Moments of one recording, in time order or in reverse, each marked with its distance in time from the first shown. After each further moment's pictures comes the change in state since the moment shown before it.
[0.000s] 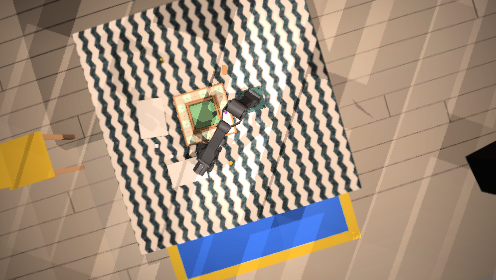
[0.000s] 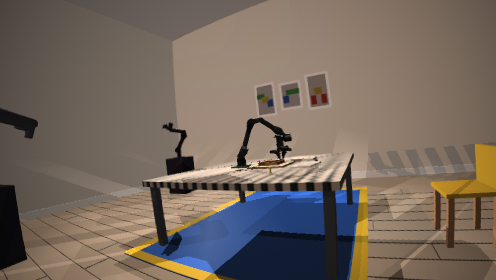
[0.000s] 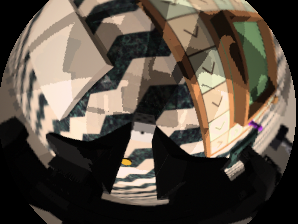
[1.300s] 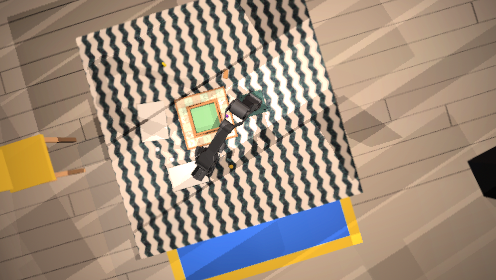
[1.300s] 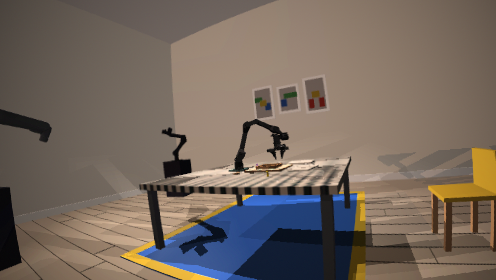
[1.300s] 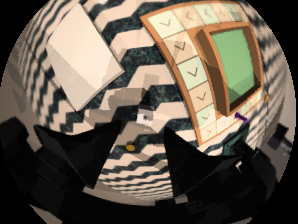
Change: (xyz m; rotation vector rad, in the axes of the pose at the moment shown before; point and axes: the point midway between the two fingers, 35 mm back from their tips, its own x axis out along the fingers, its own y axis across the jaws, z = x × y) arm -0.041 0.001 0.000 -0.002 -0.002 0.013
